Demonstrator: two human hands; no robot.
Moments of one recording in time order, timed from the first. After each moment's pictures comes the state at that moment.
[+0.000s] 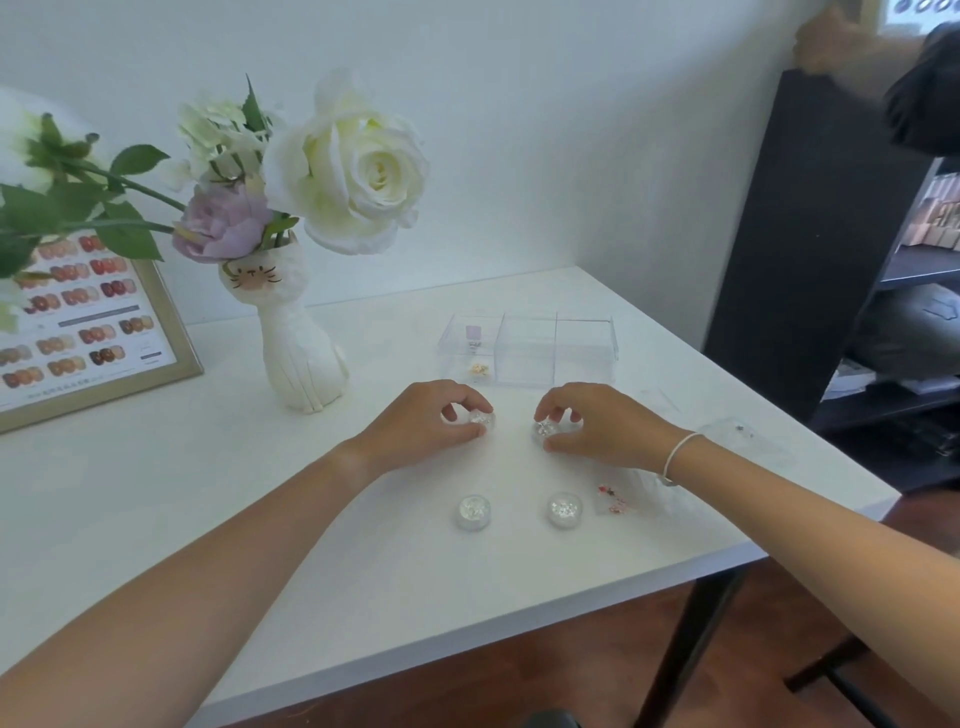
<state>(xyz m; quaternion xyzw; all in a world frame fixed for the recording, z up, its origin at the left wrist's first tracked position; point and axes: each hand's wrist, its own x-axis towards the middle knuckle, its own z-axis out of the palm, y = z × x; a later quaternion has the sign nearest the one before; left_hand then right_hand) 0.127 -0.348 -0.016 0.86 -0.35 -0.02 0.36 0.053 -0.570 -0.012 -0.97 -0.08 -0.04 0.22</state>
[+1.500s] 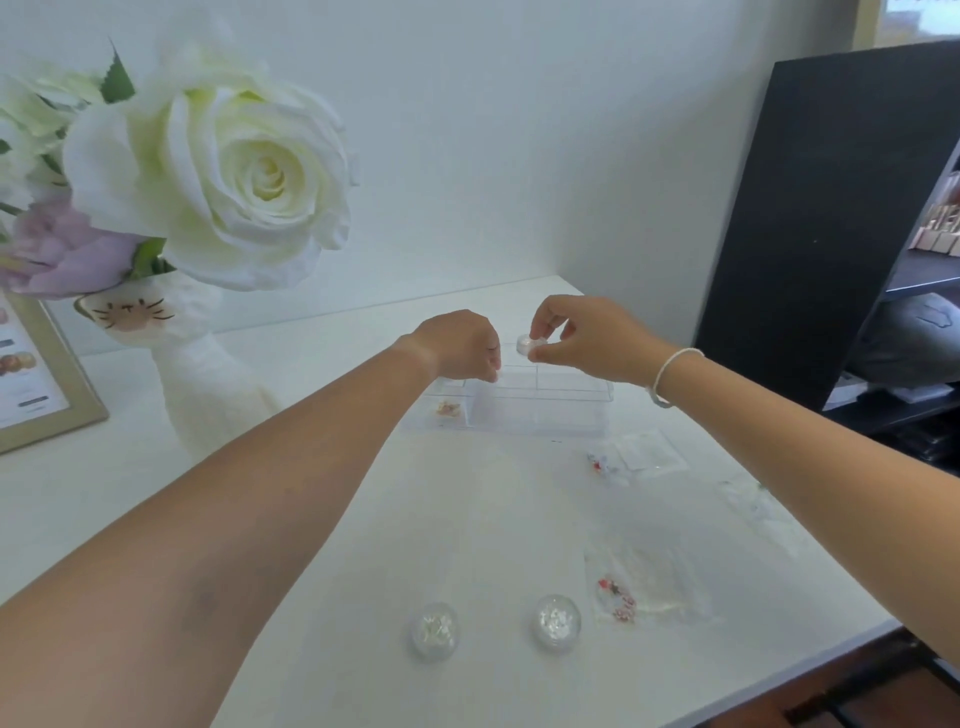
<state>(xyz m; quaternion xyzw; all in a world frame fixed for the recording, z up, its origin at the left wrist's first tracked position) 0.247 -0.462 0.036 0.93 -0.36 0.00 0.06 0.145 -0.613 0.045 -0.93 -0.04 -0.14 0.33</state>
